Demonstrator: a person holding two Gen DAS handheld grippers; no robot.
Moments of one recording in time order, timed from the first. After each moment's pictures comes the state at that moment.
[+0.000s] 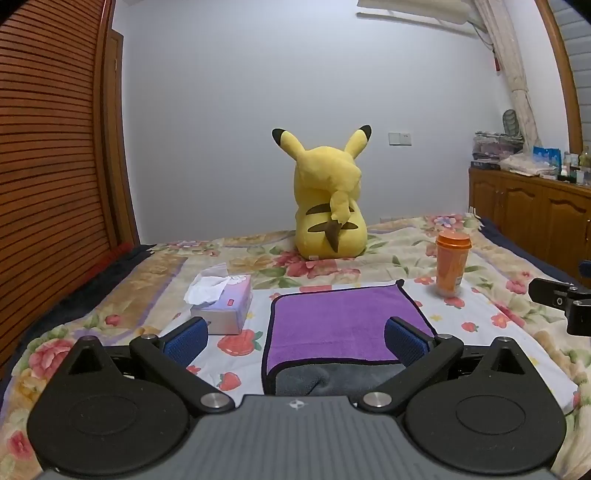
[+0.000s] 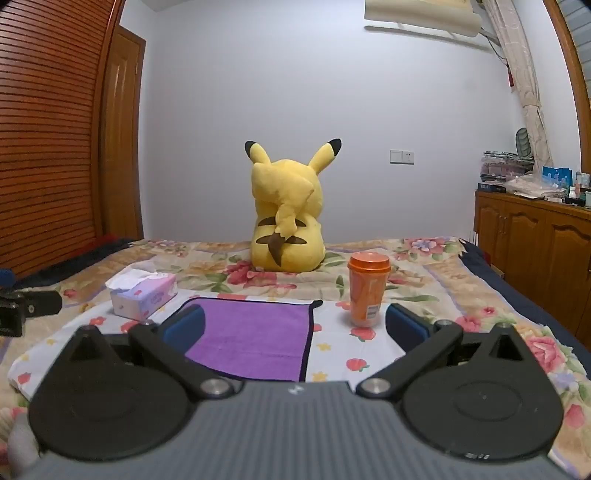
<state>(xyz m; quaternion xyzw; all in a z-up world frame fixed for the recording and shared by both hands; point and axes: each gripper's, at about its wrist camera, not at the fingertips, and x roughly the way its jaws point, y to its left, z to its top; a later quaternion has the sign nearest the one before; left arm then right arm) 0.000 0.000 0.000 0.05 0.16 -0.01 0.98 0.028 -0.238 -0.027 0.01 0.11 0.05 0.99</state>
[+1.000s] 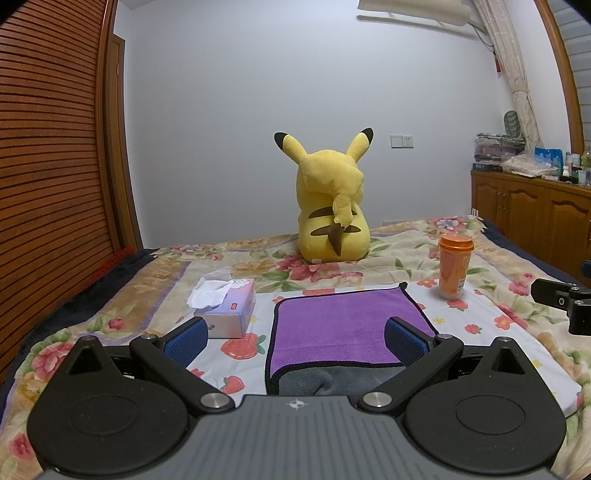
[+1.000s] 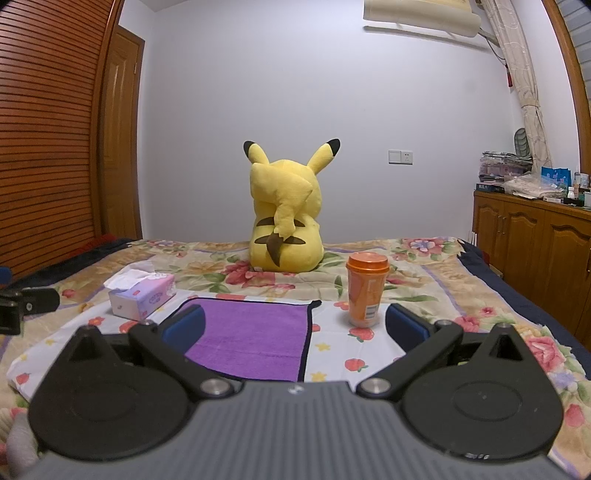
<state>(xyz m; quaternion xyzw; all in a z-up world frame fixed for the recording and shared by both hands) 0.004 0.005 0.007 0.05 0.16 -0.01 0.99 0.029 -0.239 -0.026 0.00 0.11 0.05 0.99</state>
